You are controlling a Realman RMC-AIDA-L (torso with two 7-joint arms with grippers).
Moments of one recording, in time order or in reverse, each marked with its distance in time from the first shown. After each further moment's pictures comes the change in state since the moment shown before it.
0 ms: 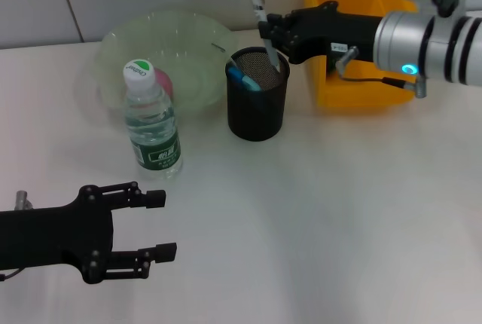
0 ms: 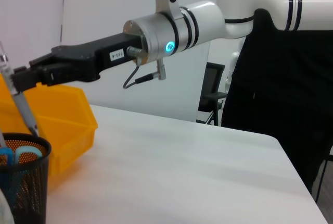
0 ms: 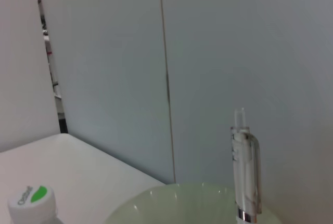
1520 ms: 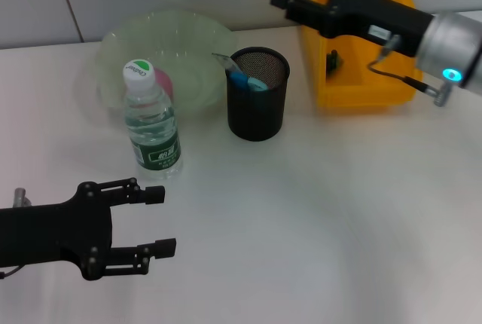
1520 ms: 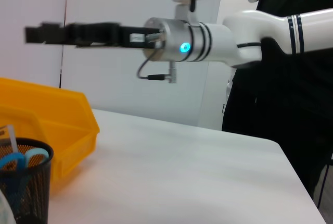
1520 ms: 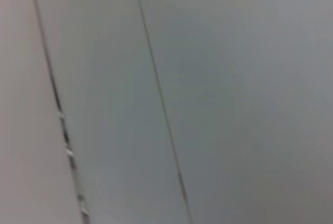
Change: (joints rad) left arm 0.000 0.001 -0.007 0.001 -0.010 0.008 -0.004; right arm -0.060 -0.004 0.128 0.165 0.429 -0.243 -0.287
